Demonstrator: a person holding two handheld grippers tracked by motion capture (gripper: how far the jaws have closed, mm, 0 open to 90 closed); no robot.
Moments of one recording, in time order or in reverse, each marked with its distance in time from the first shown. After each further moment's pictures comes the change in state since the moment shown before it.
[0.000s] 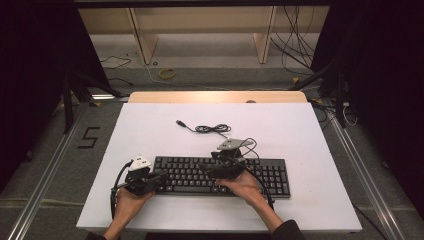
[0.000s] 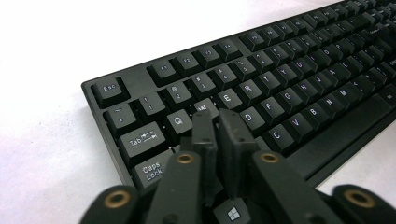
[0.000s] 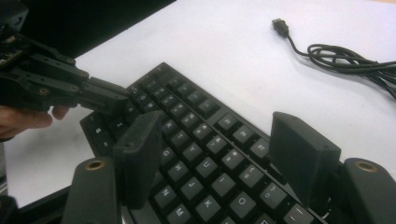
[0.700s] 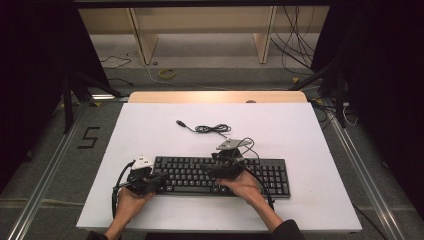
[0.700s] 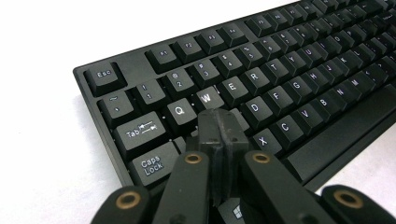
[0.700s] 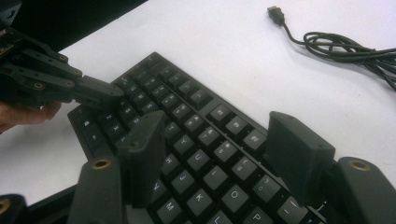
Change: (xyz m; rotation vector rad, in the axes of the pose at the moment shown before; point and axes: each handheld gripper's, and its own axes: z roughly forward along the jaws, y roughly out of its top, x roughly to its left) left arm 0.003 -0.002 0.007 0.046 -0.005 -0.007; right arm -0.003 -0.002 0.005 0.036 -0.018 0.004
